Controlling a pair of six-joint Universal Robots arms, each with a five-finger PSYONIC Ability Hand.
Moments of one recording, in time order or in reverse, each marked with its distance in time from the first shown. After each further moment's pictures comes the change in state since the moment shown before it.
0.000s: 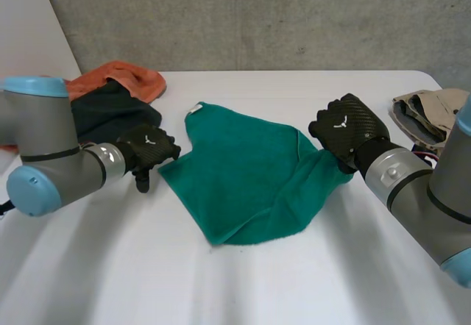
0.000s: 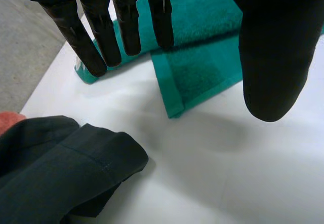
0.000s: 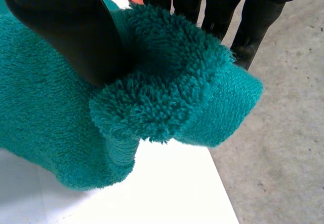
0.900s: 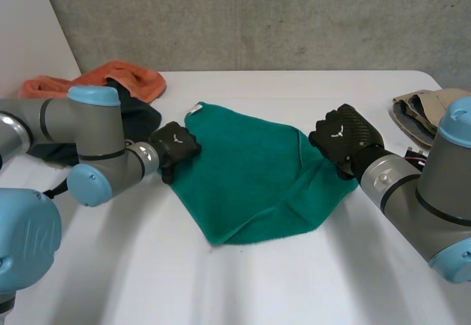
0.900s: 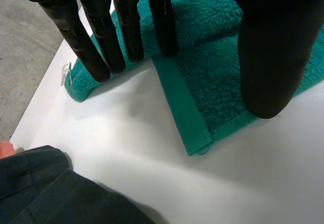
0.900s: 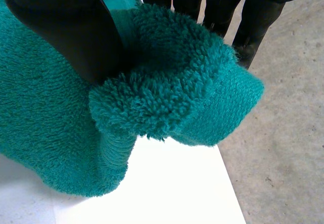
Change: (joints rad) left arm -0.109 -0.290 0.367 -0.025 -0.081 0.021; right arm -0.011 0.076 -0.007 -0.031 0.000 -0.059; left_hand 0.077 0.073 0.074 0.075 0.072; right_hand 0.000 0.000 0.000 0.000 0.000
